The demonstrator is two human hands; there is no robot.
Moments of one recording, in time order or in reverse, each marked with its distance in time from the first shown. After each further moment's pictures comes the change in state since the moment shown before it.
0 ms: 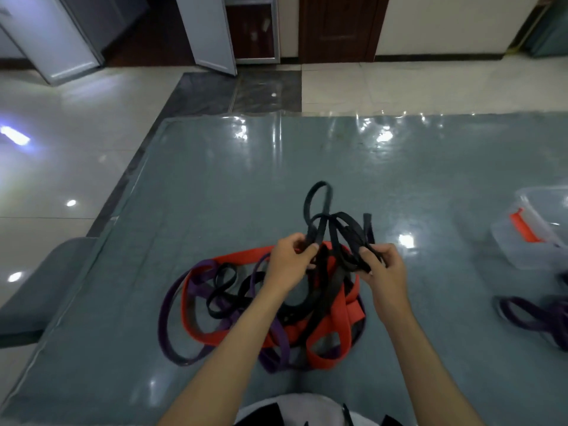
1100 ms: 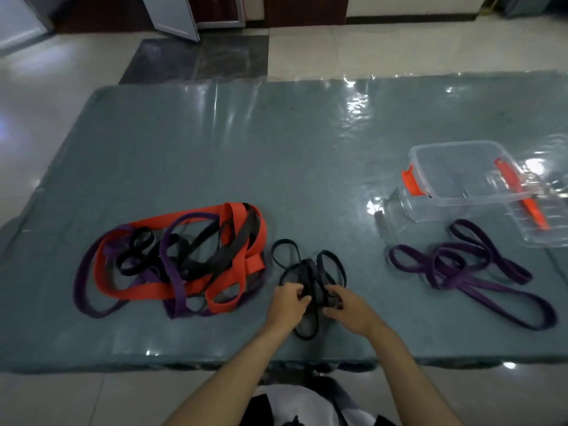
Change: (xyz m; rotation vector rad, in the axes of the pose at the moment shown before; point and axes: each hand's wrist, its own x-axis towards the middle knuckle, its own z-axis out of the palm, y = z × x) left_hand -0.137 -0.070 0.260 0.484 -0.196 -0.170; right_hand -0.034 0.049 -0.278 -0.862 -0.635 0.340
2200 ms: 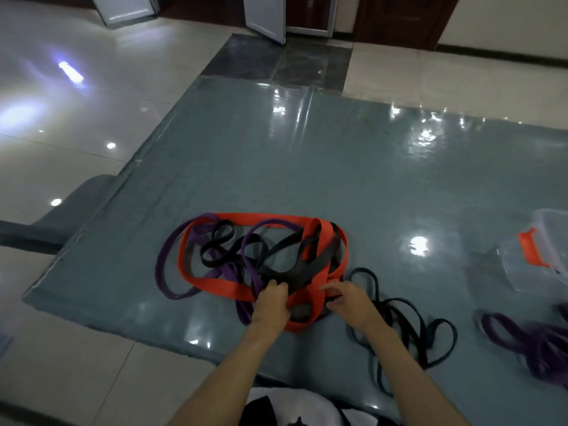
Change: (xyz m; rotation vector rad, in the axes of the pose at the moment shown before) left_hand 0.005 -0.117 -0.164 0.335 0.135 -0.170; right_hand 0.092 -0.164 0.087 -0.361 -0.026 -0.260
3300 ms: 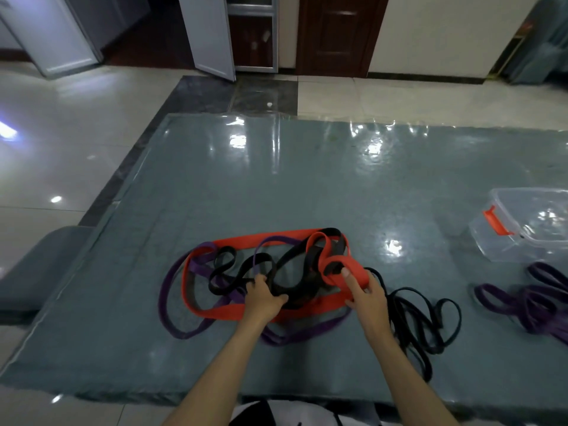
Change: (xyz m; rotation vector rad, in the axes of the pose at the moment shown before) left_hand 0.034 -0.067 -0.056 -0.468 -0.070 -0.077; right_hand -0.021 -0.061 0.049 0.907 0.744 0.111
